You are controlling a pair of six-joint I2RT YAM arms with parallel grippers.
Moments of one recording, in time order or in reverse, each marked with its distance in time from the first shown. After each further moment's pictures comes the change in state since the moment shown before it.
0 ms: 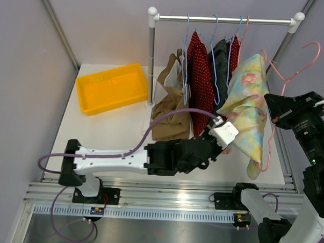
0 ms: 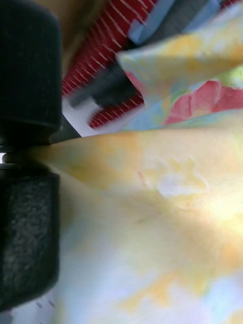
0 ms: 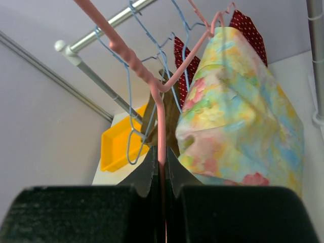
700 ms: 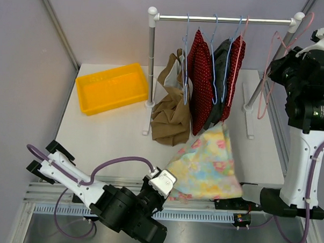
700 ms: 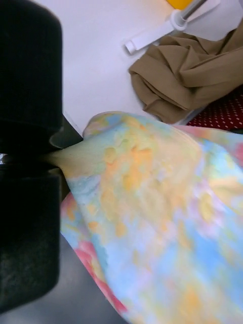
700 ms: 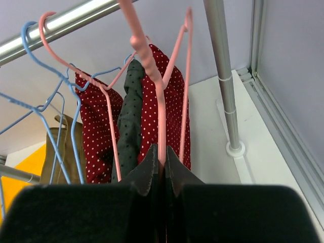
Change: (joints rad) left arm -0.611 -0.282 -0.134 -1.144 -0.681 -1.062; right arm 0.001 0.313 -0.053 0.204 0.329 -0.219
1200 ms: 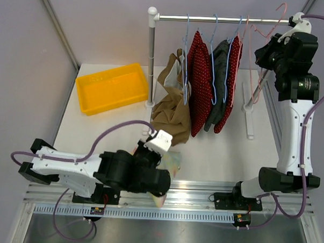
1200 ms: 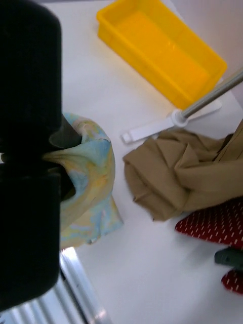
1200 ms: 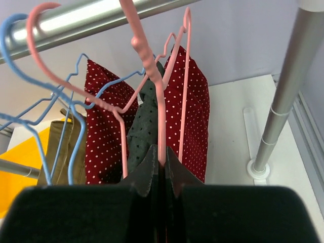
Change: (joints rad) left arm 0.340 -0.086 -0.074 -0.037 0.016 0.253; right arm 0.000 0.212 0.043 0.127 -0.166 -0.068
